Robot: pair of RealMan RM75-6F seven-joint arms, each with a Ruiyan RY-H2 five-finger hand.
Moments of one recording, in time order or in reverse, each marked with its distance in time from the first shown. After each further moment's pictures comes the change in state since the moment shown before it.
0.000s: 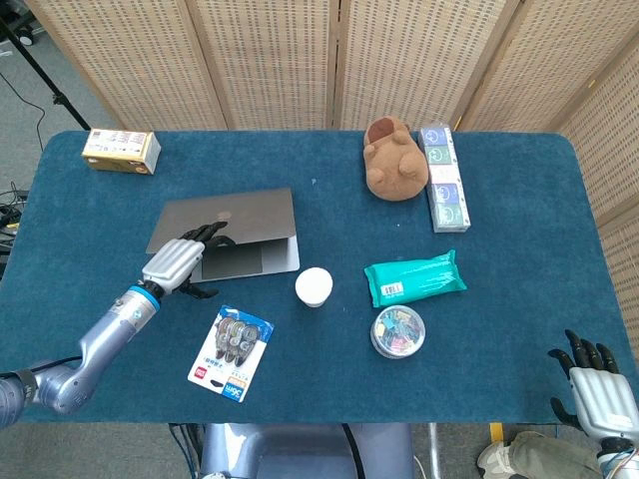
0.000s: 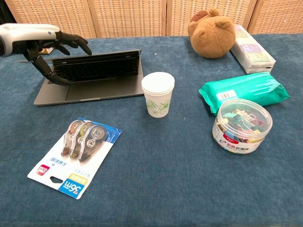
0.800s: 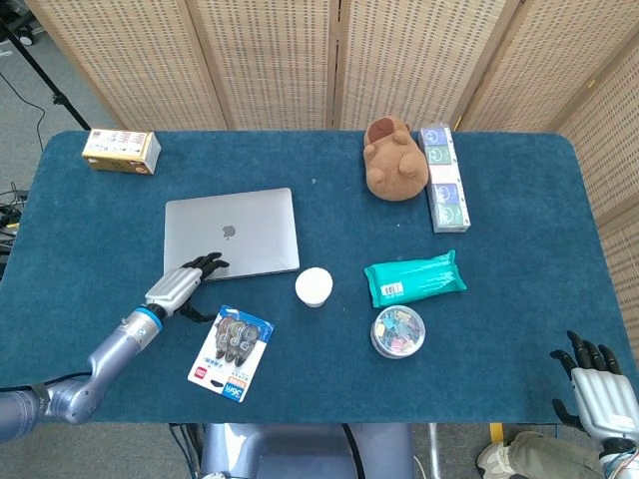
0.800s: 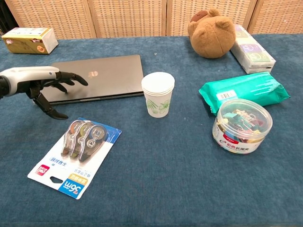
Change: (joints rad) left arm 0.056 -0.117 0.053 0.105 -0.027 -0.063 -0.054; right arm 0.003 0.010 0.000 -0.004 0.013 -0.014 0.000
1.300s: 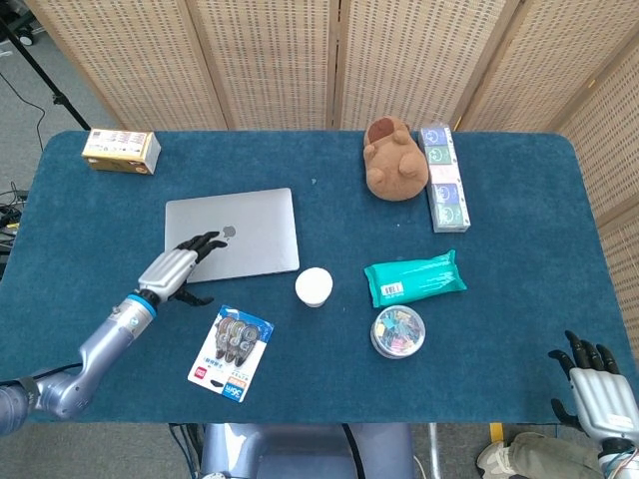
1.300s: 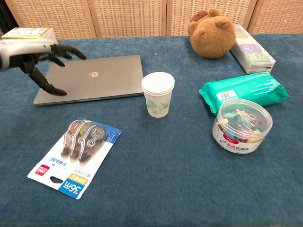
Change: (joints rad) left arm -0.002 0.095 -0.070 -0.068 0.065 0.071 0.011; right arm -0.002 0.000 -0.003 0.000 -0.015 0.002 0.006
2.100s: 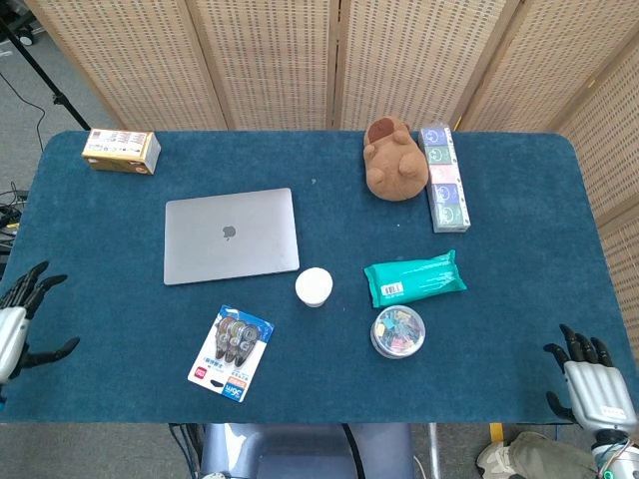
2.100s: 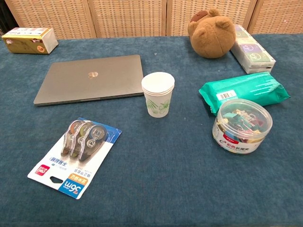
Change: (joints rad) left arm 0.566 0.333 0.209 -0.303 0.223 0.671 -0.054; right arm 0.026 -0.029 0.024 0.009 0.032 -0.015 -0.032
